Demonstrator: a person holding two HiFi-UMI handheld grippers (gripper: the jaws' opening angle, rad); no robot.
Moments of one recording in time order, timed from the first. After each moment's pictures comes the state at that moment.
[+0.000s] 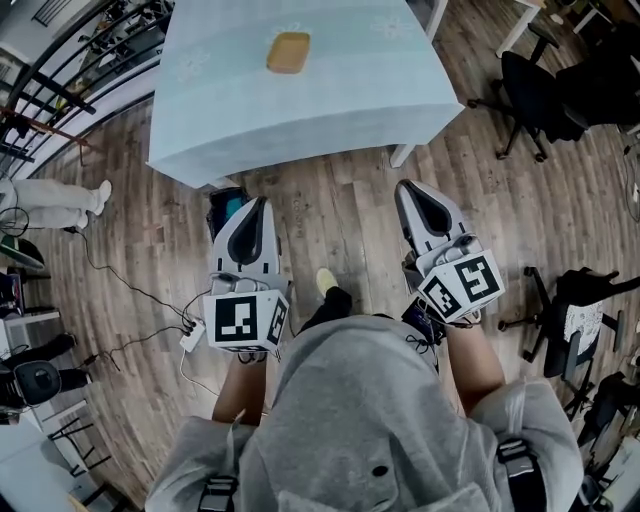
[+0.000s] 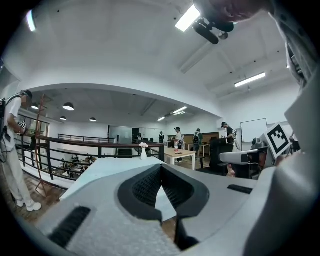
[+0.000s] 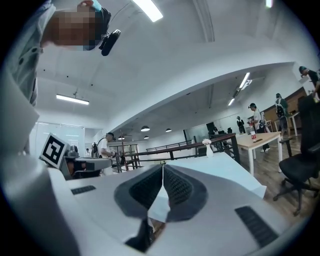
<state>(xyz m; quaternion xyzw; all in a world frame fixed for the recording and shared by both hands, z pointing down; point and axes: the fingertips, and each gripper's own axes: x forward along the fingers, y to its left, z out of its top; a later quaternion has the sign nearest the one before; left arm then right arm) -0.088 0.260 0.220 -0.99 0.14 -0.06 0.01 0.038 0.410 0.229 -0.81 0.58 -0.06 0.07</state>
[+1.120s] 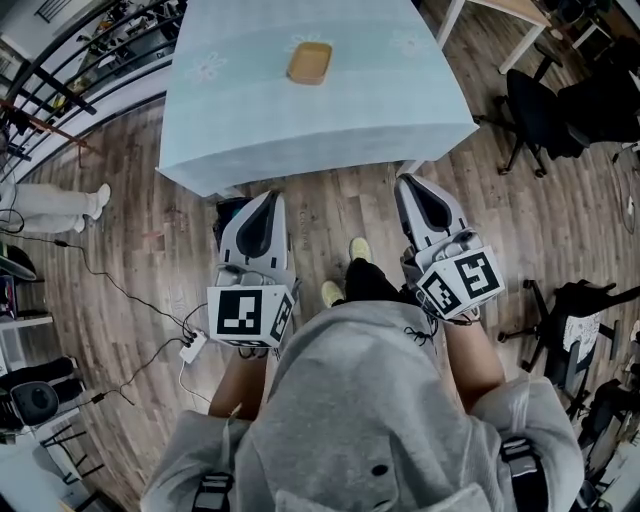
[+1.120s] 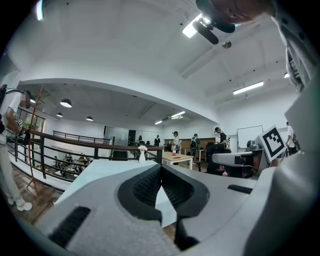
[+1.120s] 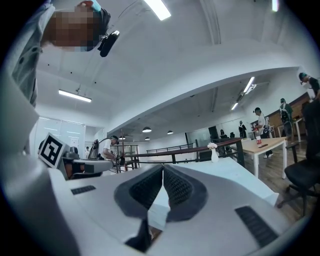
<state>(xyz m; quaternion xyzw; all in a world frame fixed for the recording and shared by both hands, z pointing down) -0.088 0.199 0.214 -0.99 0.11 -0.03 -0.01 0.029 0.332 0.213 -0.81 0.58 -0.04 0.06</state>
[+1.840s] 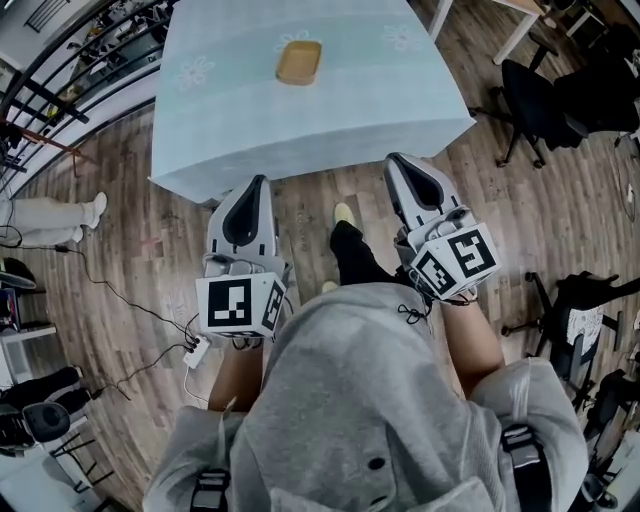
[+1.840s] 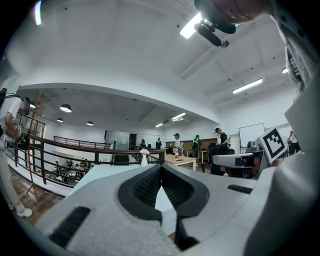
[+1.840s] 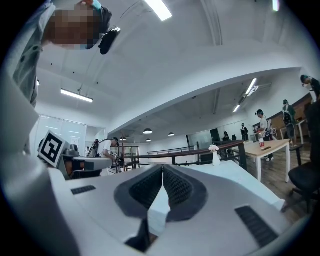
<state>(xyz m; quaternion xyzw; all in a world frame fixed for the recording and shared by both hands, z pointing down) -0.061 0.175 0.210 -0.99 0.12 -0.01 0.01 0.057 0.308 0.214 -0.81 0.59 -0.02 0.06</state>
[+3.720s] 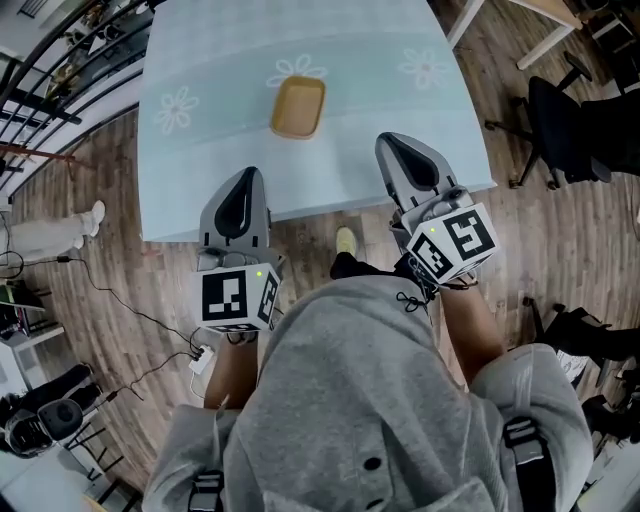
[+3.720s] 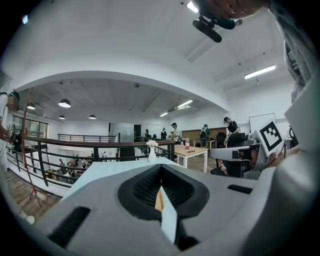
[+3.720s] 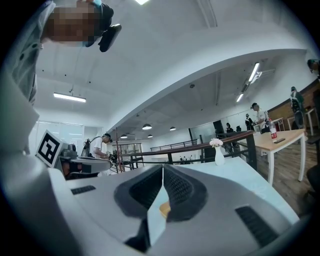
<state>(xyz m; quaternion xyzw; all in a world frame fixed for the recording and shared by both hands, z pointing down) 0.152 0.035 0.228 -0.99 0.15 -0.08 0.01 0.281 0.154 0.229 -0.79 0.61 -0.06 0.07</state>
